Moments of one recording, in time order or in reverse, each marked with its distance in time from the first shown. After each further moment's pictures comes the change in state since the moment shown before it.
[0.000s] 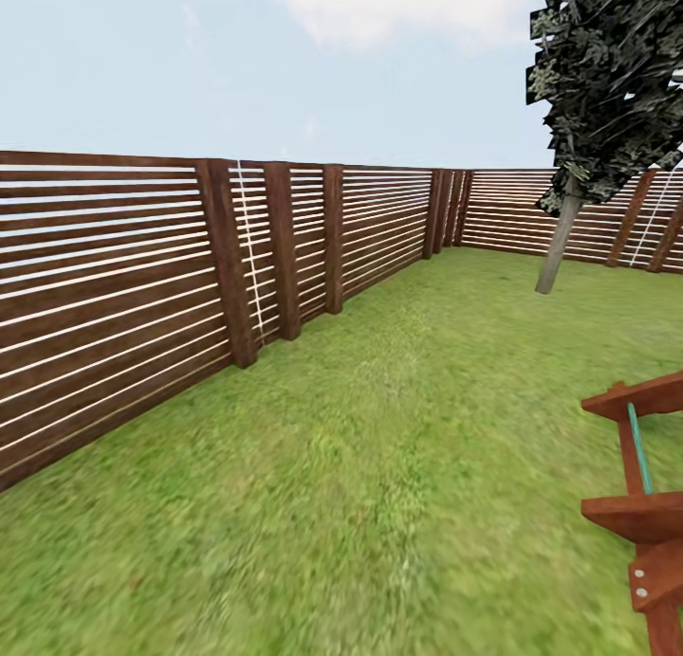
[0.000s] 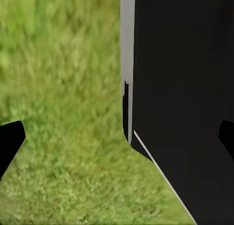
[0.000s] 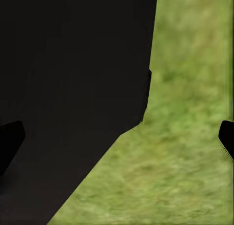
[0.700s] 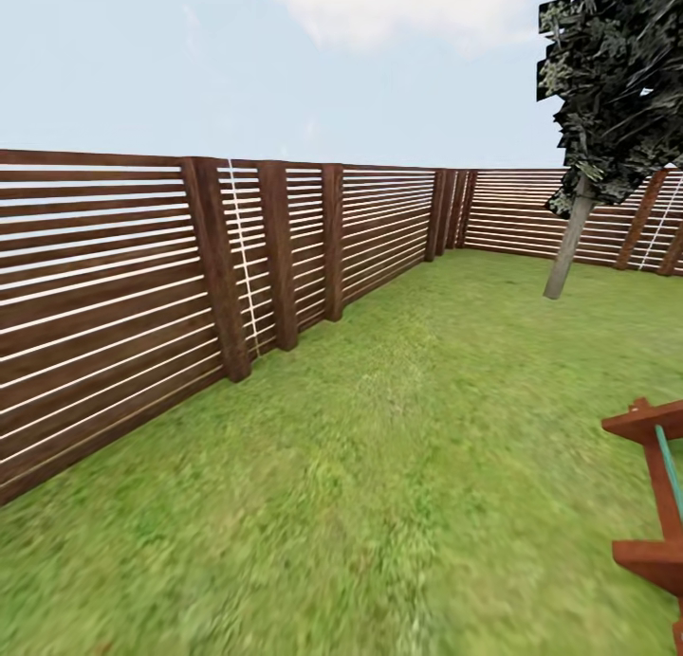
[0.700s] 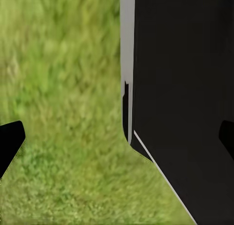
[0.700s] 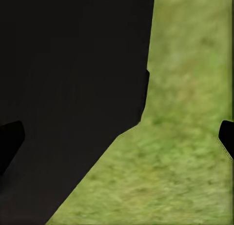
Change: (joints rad) left arm 0.000 0.000 0.000 0.000 0.001 0.000 0.000; right arm 0.000 -0.004 0.000 0.000 0.001 -0.002 0.003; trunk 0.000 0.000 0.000
